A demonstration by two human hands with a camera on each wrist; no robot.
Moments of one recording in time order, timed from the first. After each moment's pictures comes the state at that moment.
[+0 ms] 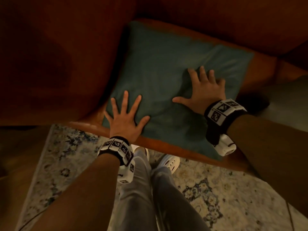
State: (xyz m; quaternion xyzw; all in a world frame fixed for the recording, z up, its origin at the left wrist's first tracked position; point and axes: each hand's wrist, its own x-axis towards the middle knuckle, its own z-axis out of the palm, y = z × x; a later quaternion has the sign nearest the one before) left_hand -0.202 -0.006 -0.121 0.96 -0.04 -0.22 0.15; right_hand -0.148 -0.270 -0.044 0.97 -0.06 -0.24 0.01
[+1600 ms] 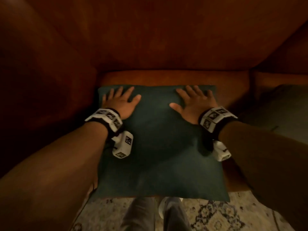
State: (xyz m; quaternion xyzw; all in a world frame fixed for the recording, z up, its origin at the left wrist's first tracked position) left_hand 0.077 -0.132 -0.099 0.91 -0.17 -0.38 0.01; right_hand -0.041 -0.370 -0.057 0.92 -0.13 -0.37 -0.04
